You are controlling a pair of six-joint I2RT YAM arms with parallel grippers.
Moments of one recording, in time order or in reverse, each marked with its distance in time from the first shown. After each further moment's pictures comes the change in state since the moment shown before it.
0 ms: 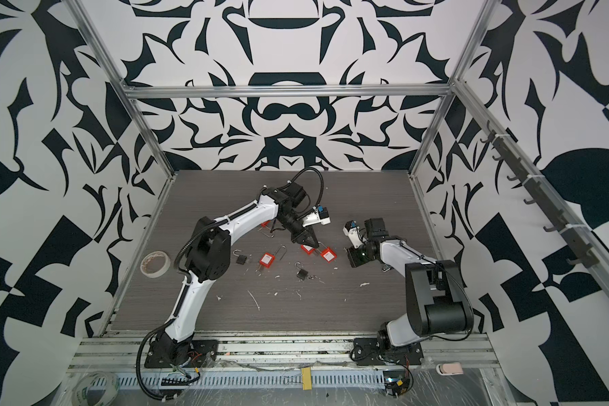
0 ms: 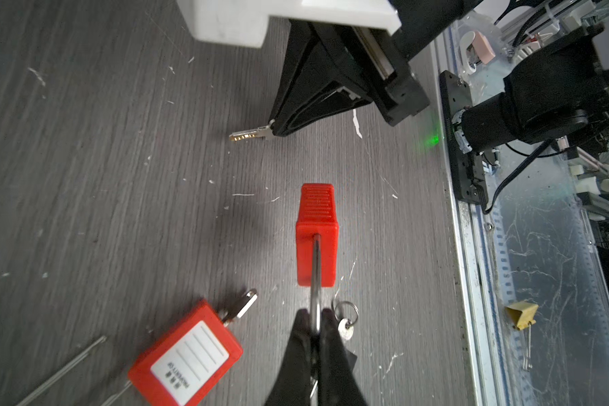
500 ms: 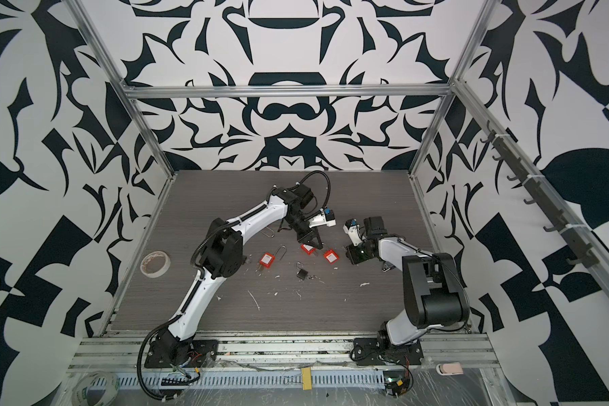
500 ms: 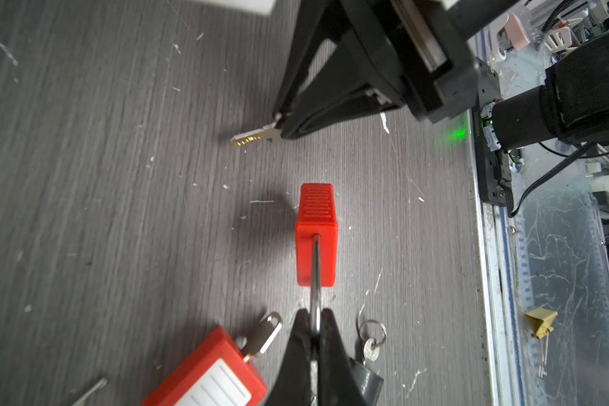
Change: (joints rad) left arm -0.019 0.150 0.203 -0.106 -0.039 0.000; right arm -0.005 0.049 0.019 0.039 -0.001 0.034
